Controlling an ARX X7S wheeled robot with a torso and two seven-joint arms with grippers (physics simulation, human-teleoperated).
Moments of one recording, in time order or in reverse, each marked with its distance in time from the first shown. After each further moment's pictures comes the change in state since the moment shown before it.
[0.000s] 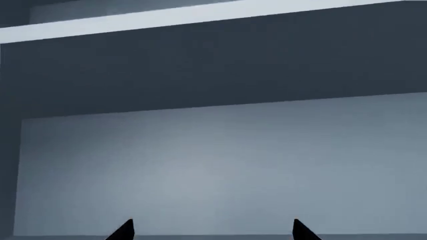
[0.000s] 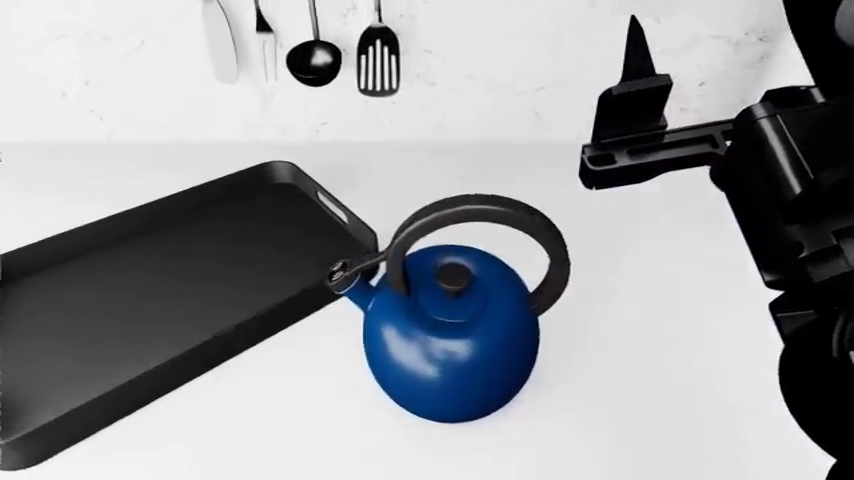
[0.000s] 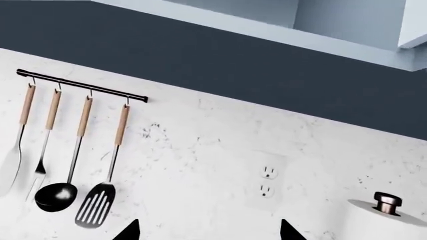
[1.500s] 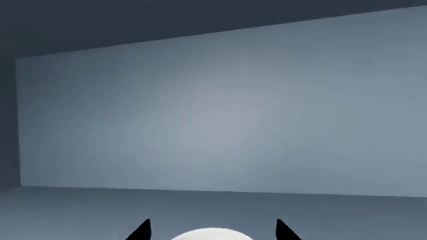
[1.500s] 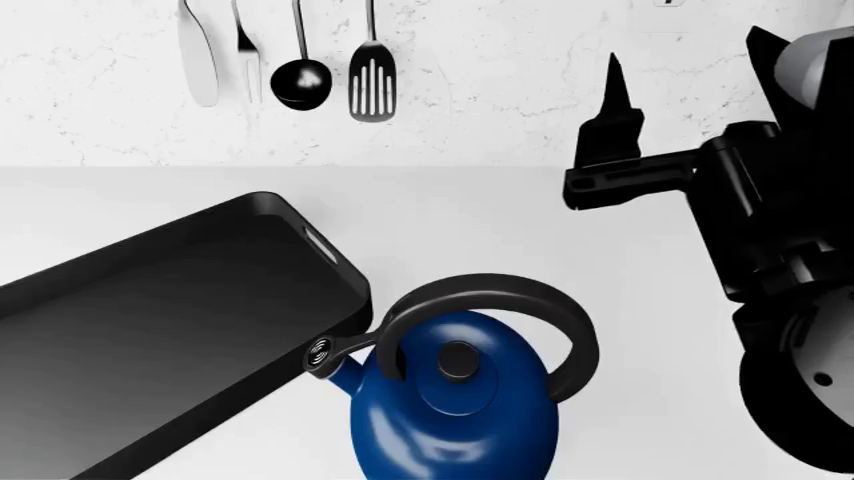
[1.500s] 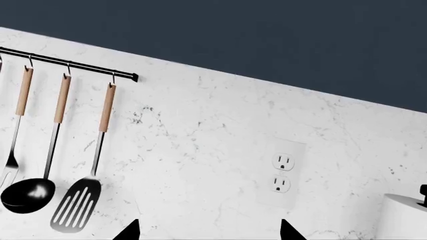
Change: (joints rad) left arm 0.159 -0.036 -0.025 0.205 -0.006 -0.198 -0.134; right arm -0.127 0.037 -0.097 -0.007 -0.192 -0.152 -0.111
